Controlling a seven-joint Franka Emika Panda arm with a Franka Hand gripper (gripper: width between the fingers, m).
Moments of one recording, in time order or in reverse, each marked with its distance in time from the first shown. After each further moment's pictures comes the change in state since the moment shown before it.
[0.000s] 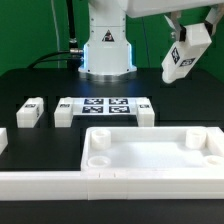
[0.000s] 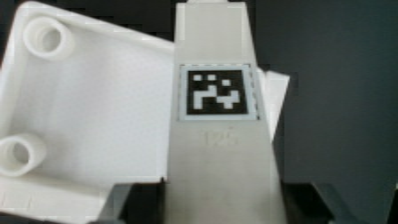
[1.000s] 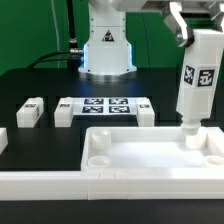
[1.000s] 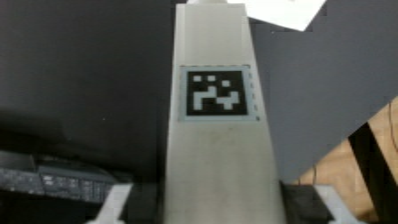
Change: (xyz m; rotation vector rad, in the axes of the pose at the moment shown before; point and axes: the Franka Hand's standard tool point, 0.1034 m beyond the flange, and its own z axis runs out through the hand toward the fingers) arm 0.051 0.021 -0.006 -0.168 0.775 -0.065
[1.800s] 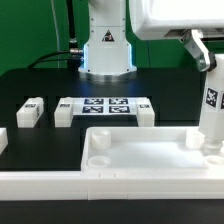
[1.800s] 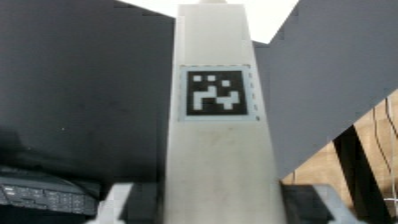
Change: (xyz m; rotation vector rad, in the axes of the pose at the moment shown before) arm -0.008 -0.030 0.021 0.049 -0.036 -0.015
